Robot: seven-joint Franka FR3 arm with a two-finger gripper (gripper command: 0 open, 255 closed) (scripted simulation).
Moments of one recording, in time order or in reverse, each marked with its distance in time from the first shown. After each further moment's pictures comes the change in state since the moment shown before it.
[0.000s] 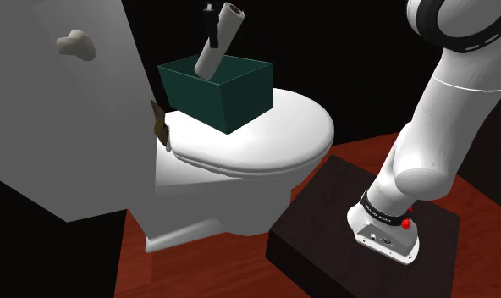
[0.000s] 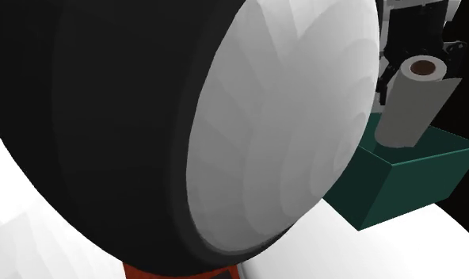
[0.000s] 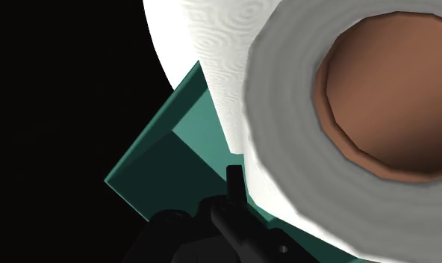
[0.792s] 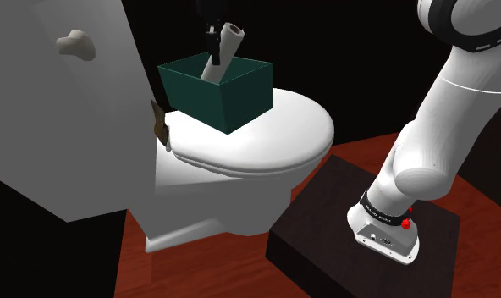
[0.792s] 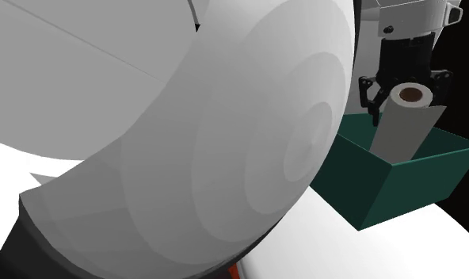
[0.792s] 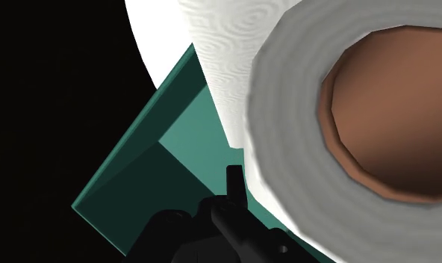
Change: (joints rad) arm -0.007 -0.048 -0.004 -0.184 0.008 0.136 0.015
